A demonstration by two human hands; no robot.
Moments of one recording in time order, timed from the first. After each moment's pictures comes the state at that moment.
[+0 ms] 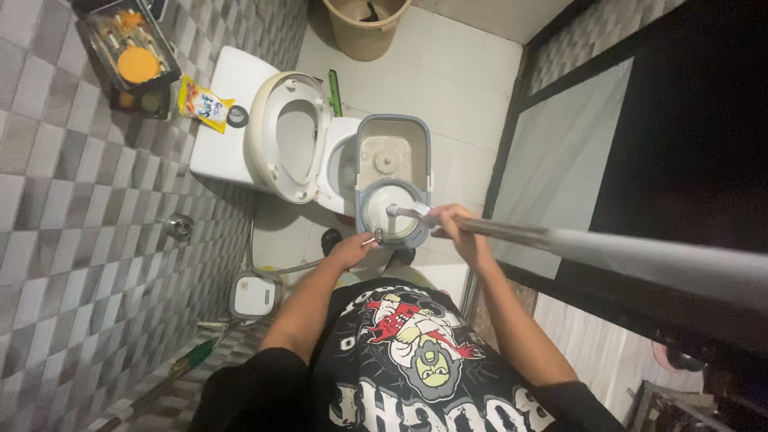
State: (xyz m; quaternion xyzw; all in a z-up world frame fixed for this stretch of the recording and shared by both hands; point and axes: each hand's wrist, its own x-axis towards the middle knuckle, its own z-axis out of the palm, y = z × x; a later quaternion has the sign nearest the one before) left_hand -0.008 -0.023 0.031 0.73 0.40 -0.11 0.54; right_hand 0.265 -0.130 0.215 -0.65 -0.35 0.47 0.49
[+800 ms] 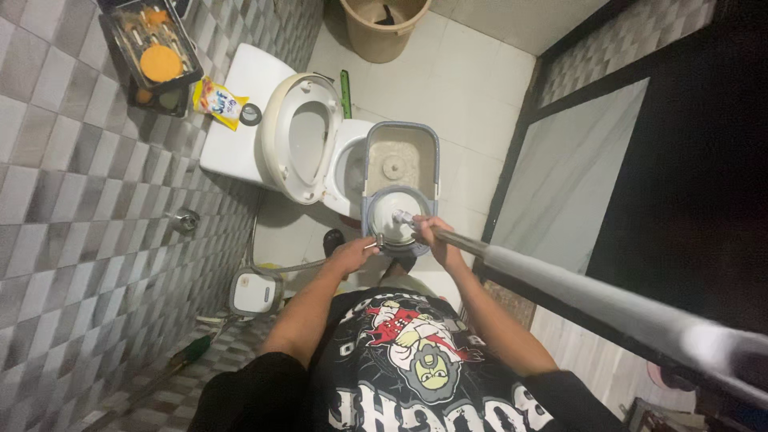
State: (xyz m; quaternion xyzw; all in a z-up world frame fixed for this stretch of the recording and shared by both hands) left_hand -0.013 -0.014 0.081 0.69 0.44 -0.14 0.56; right_hand 0.242 -0.119 0.075 -0.60 -0.30 0.52 0.53
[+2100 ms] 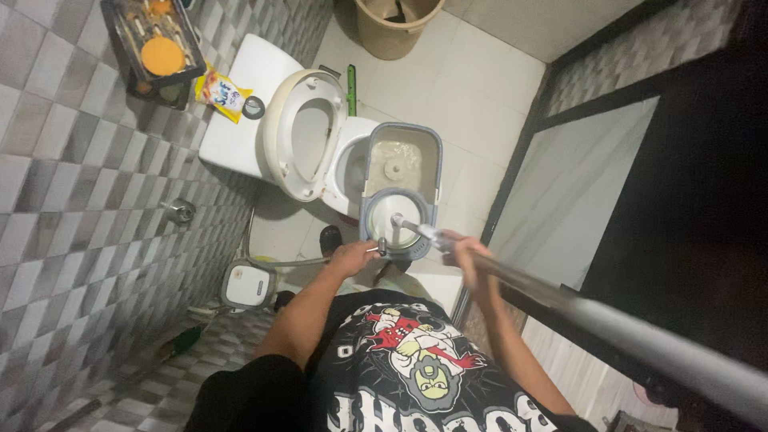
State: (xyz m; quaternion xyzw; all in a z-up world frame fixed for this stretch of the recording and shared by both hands) left_hand -0.007 -0.029 0.034 0.77 0.41 -0.10 0.48; right_hand 0.260 -0.143 0.235 -0.62 -0.41 0.45 0.51
